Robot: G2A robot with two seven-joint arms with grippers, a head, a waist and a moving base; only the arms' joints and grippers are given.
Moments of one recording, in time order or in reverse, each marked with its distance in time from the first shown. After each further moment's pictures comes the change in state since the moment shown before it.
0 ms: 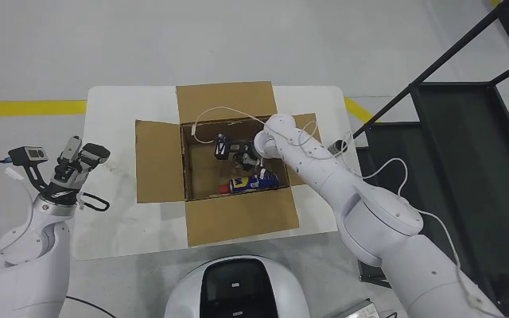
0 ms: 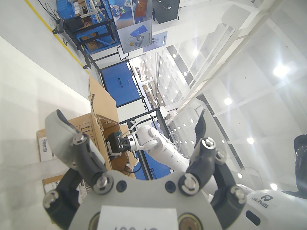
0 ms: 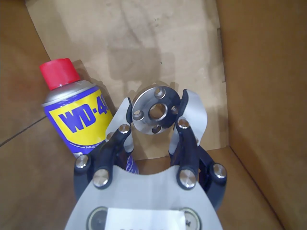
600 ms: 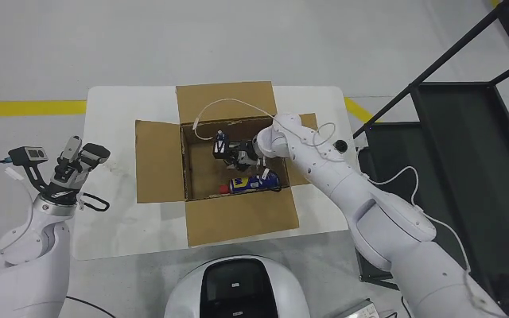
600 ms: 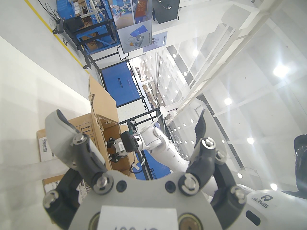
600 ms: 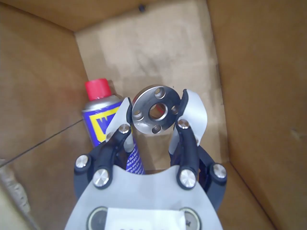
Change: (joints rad) left arm 0.000 0.000 0.000 0.000 0.000 0.000 0.000; right arm -0.072 0.101 0.138 -0.223 0.049 -0.139 -0.052
